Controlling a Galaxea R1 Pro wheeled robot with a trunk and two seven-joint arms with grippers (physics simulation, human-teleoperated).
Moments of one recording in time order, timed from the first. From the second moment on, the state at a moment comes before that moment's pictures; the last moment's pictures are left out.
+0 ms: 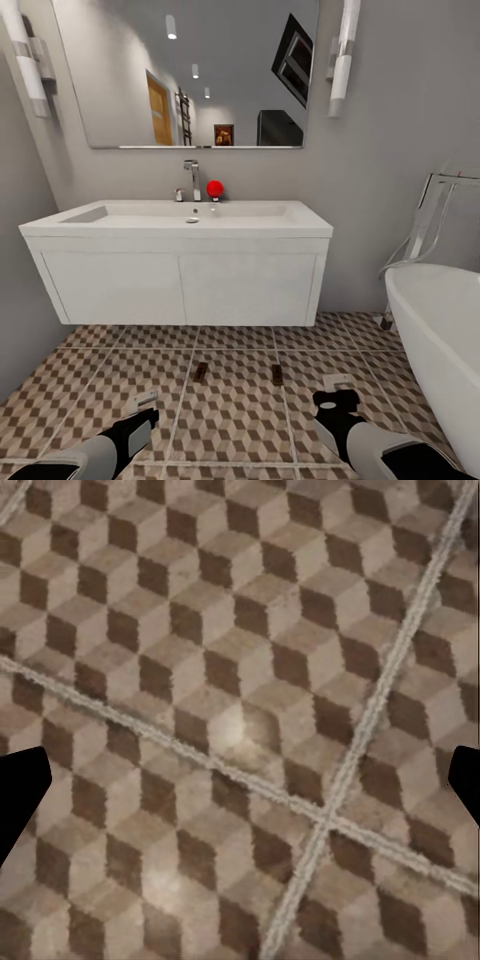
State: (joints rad) left arm -0.70 0.01 -0.03 0.00 0.32 -0.03 0.34; right arm -0.76 0.05 0.21 0.03 -0.04 -0.08 -0.50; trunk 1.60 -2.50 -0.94
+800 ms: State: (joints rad) left arm -0.67 0.02 -0.03 0.00 0.32 -0.03 0.34; right arm -0.75 0.03 0.20 0.03 -0.04 -0.07 -0.48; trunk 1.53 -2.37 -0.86
